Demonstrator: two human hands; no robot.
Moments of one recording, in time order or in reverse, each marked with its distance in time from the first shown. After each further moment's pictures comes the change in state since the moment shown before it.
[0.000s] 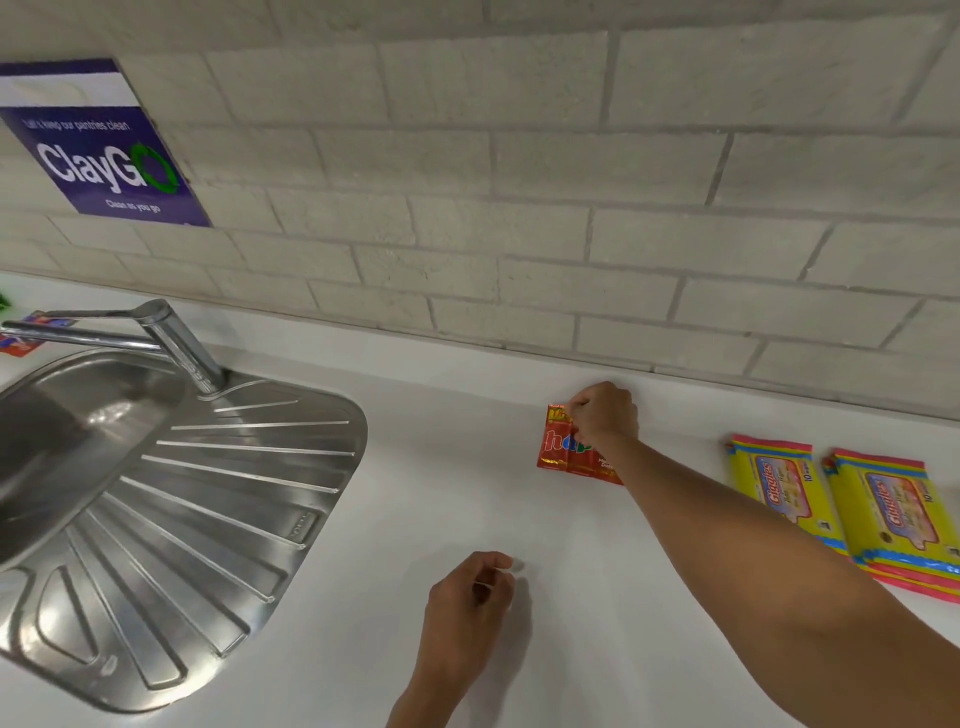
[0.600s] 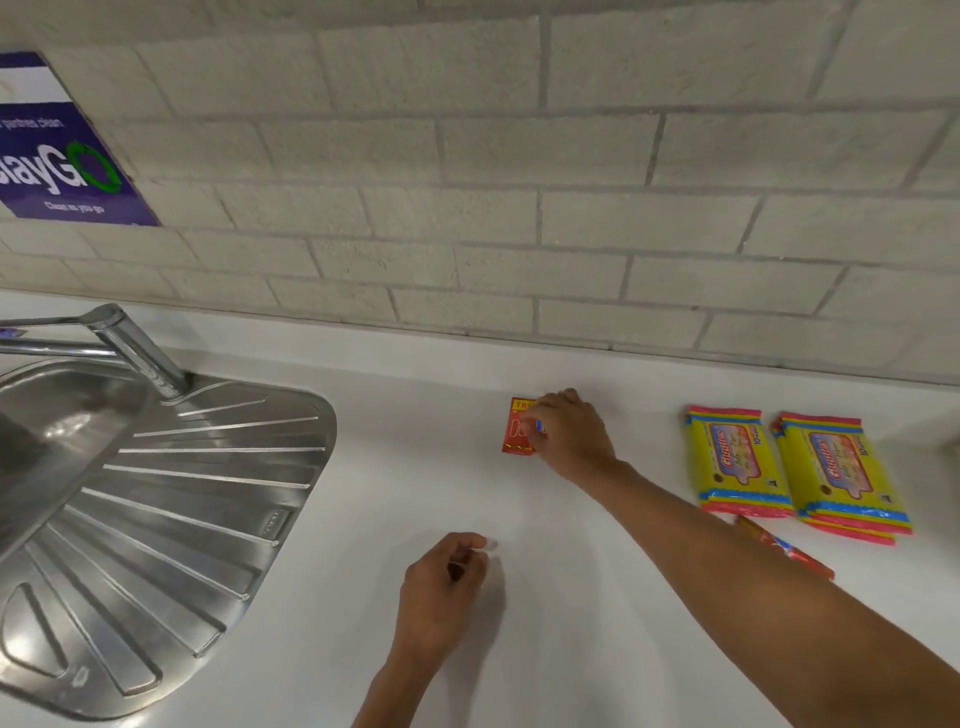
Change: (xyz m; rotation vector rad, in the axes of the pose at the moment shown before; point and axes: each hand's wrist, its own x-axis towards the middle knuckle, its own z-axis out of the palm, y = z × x) left_hand 0.003 0.002 0.001 0.116 -0.013 -0.005; right_hand -0.056 0.023 -0.005 -0.216 0.036 -0.523
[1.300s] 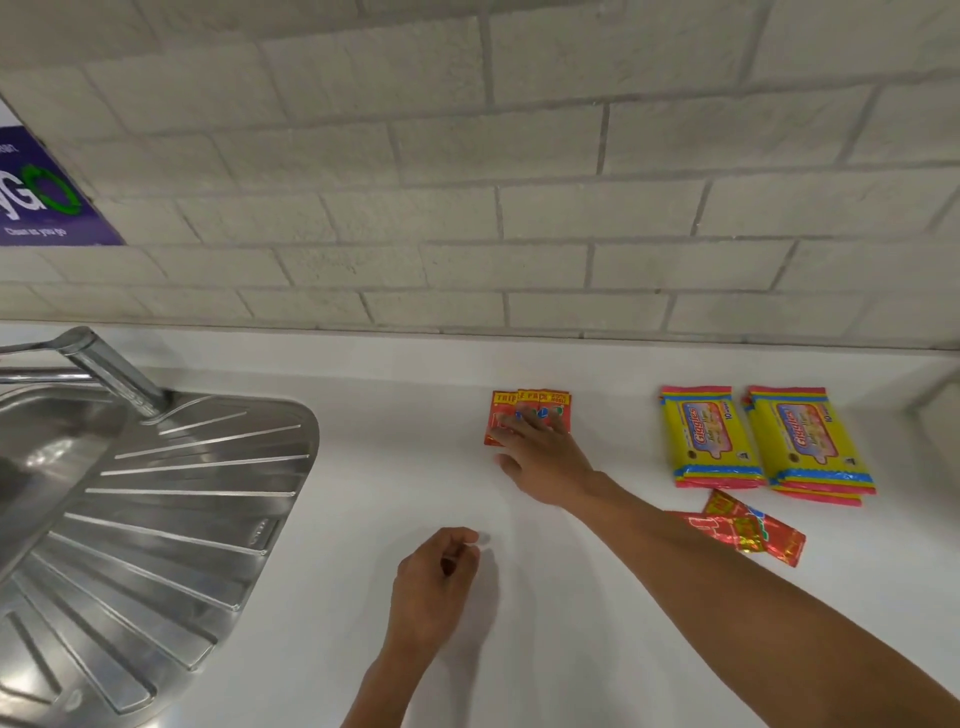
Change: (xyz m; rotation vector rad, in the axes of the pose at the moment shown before) left_hand -0.001 0.003 0.003 0.100 -0.019 0.025; right_hand -0.036 -0.018 -0.002 -0.110 -0.304 -0.095
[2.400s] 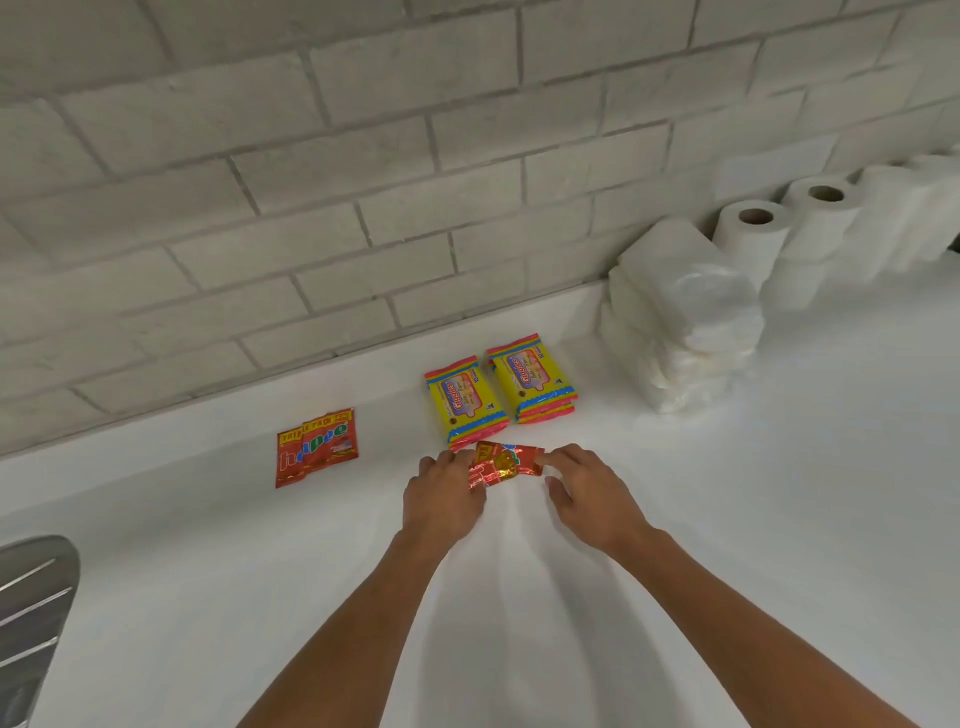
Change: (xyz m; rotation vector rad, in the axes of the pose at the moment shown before) left_hand 0.000 0.167 0.183 0.759 -0.312 0.576; right_hand -0.300 0.114 -0.026 0.269 0.328 0.645
